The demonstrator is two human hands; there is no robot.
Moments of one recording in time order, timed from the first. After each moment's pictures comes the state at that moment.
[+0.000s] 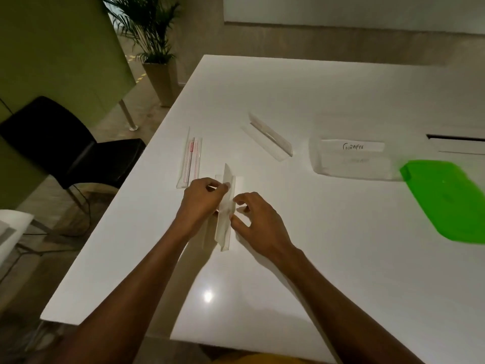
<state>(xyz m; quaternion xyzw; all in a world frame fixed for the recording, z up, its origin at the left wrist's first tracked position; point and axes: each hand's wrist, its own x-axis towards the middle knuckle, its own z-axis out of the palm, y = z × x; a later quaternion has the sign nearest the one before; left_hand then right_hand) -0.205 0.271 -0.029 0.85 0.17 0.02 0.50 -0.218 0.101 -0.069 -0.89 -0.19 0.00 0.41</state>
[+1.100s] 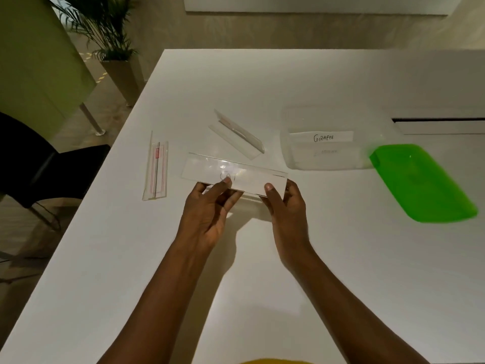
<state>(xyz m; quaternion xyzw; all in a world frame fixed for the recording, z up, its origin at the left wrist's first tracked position) -0.202 0.197 -0.011 0.37 0.21 -0.05 0.90 -0.208 0.035 -0.050 -0.63 0.08 -0.05 0.77</state>
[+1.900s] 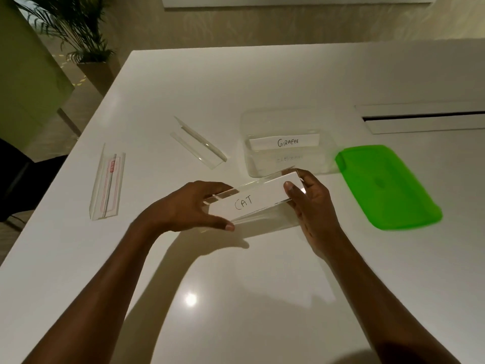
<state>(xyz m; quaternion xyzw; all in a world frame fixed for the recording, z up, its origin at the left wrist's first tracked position) -0.137 0.164 0.007 0.88 -0.20 -0.21 0.37 -0.158 -0.122 -0.048 -0.66 -0.01 -0.01 0.75</state>
